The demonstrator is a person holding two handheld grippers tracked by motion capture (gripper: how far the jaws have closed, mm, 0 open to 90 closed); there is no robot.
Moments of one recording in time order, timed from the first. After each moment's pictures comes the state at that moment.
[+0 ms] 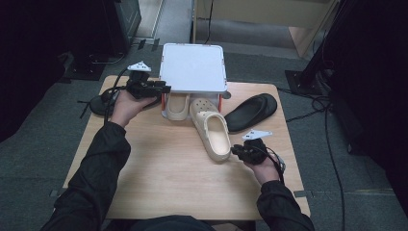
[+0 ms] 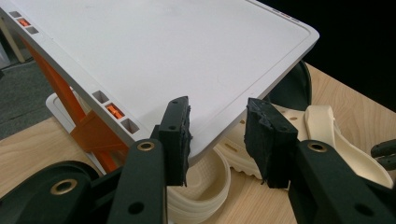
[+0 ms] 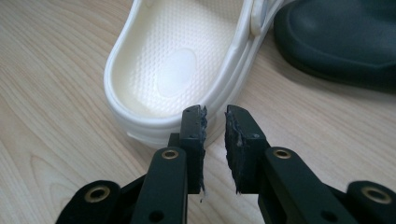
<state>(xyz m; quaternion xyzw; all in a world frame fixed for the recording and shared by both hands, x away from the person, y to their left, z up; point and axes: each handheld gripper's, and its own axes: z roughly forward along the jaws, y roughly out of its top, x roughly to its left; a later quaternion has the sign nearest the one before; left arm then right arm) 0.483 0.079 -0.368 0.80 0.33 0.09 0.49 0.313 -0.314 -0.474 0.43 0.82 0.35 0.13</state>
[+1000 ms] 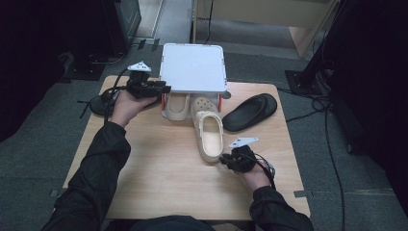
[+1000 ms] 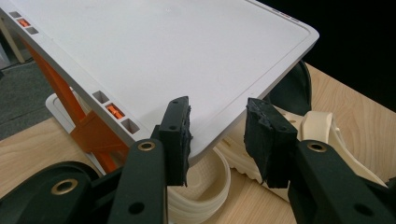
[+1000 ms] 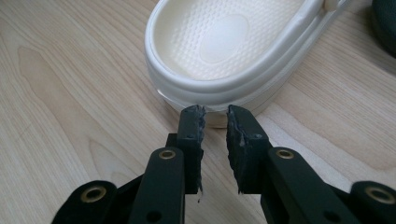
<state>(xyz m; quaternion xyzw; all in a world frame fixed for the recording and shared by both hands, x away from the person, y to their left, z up) 0.483 0.079 -0.368 0.80 0.33 0.09 0.49 0.297 -0.278 -0.483 0.41 0.84 0.34 0.08</state>
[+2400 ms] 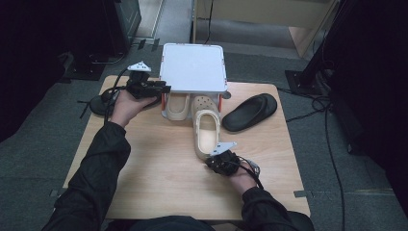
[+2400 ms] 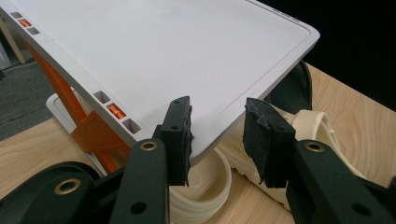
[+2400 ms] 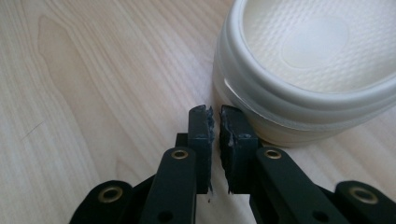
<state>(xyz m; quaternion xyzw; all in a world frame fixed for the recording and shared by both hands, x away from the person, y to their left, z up) 0.483 0.079 -0.368 0.80 0.33 0.09 0.49 0.297 -0.230 -0.498 0.31 0.89 0.32 0.10</state>
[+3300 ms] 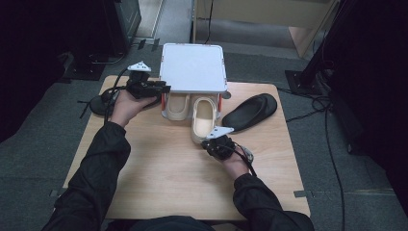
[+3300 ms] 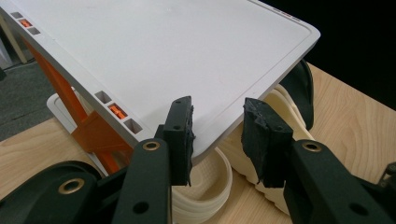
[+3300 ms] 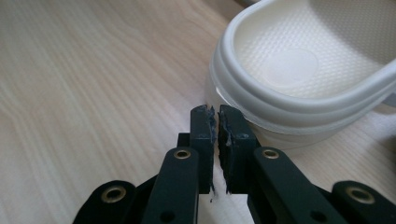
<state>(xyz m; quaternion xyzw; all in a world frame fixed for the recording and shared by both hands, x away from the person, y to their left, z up) 0.483 0.079 -0.368 0.80 0.33 0.09 0.49 0.341 -0.218 -0.483 0.33 0.86 0.36 0.15</state>
